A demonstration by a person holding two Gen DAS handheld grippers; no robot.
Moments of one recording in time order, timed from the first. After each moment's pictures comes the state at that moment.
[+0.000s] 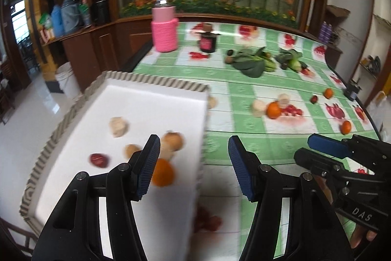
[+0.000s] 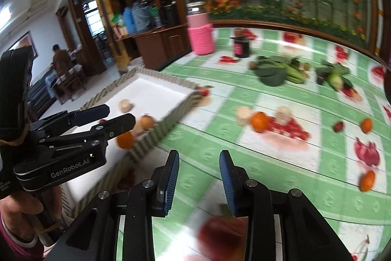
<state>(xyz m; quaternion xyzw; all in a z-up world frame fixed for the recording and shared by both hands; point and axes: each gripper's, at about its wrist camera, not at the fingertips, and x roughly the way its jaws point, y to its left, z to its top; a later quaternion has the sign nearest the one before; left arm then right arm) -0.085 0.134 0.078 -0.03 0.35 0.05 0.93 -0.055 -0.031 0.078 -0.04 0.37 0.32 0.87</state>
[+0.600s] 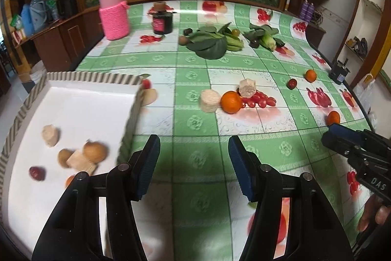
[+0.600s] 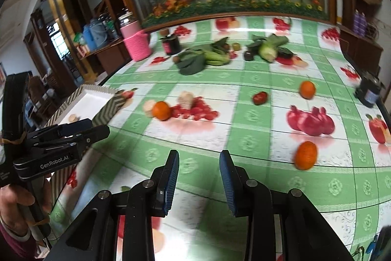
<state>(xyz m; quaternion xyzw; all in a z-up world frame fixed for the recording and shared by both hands) -0.023 0.072 0.051 -0.02 0.41 -0.02 0.91 -0.015 -0.151 0.059 0.02 0.39 0.24 0.89</state>
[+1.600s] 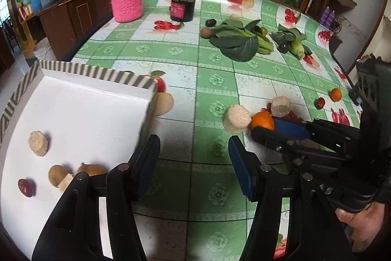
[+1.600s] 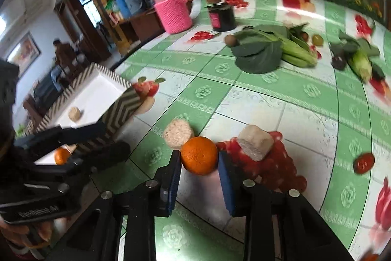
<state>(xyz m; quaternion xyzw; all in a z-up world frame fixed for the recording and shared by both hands) 0.027 0.101 0.036 -0.07 0.45 0.02 0.89 0.089 -0.046 0.021 -0.01 0.44 0.36 0.82</state>
